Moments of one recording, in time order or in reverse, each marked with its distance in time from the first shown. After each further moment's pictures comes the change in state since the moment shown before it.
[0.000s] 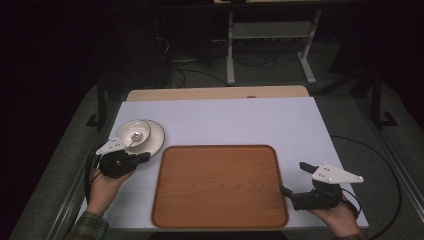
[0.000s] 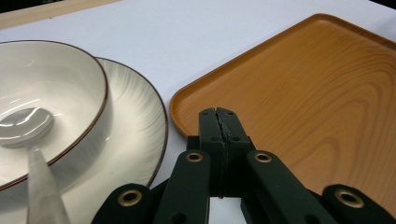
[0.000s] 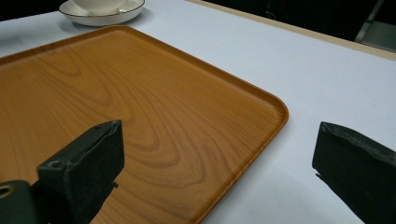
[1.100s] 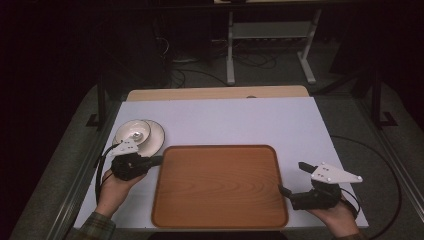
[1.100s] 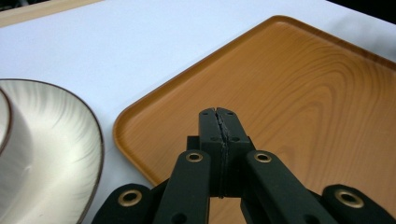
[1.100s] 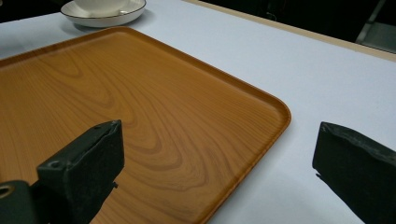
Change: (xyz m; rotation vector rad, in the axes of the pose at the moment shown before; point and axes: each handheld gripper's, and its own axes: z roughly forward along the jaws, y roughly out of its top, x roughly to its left) left arm -0.027 0.011 0.016 -0.001 -0.103 0.044; right arm 0.002 0.001 0.001 -0.002 0.002 0.001
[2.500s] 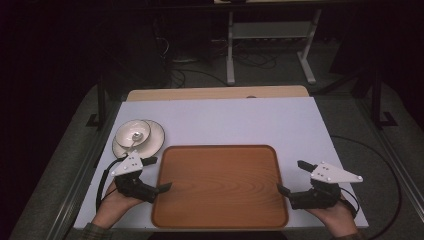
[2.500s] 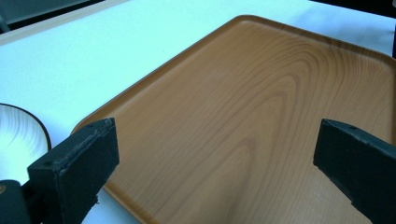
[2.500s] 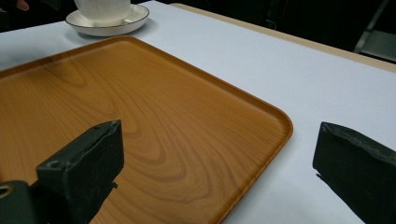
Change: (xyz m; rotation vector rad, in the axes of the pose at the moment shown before) left arm -0.037 -0.015 -0.001 -0.052 -0.044 0.119; right arm 0.004 0.006 -0.001 -0.023 0.001 -0.006
